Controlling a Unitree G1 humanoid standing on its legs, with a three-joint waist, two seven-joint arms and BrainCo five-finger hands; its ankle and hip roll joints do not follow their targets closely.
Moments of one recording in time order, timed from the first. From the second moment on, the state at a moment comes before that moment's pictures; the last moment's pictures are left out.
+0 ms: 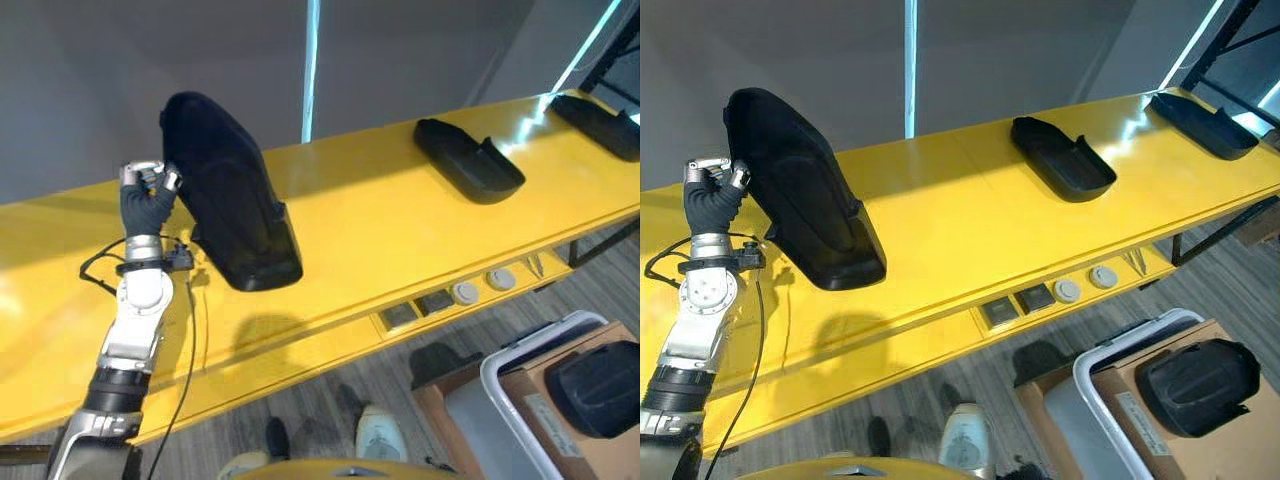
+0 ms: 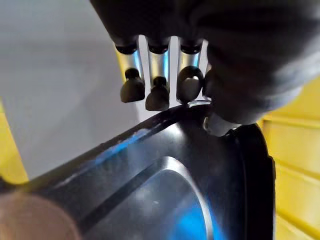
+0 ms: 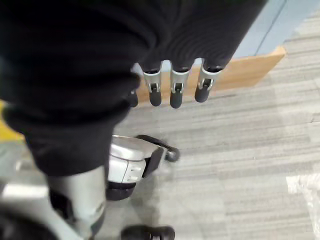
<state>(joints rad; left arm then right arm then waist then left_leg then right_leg) -0.28 0.43 -0.01 0.04 -0.20 -0.25 0.36 0.07 -0.22 0.25 1.19 -0.01 -0.06 -0.04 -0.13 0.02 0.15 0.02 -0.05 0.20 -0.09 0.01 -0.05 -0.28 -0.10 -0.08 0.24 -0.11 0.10</state>
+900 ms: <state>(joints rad) -0.42 0.41 -0.14 0.27 -0.23 -0.07 0.24 -0.01 -0.27 0.24 1.19 -0.02 -0.06 -0.03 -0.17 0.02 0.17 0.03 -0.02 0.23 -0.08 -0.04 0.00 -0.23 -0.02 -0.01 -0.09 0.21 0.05</state>
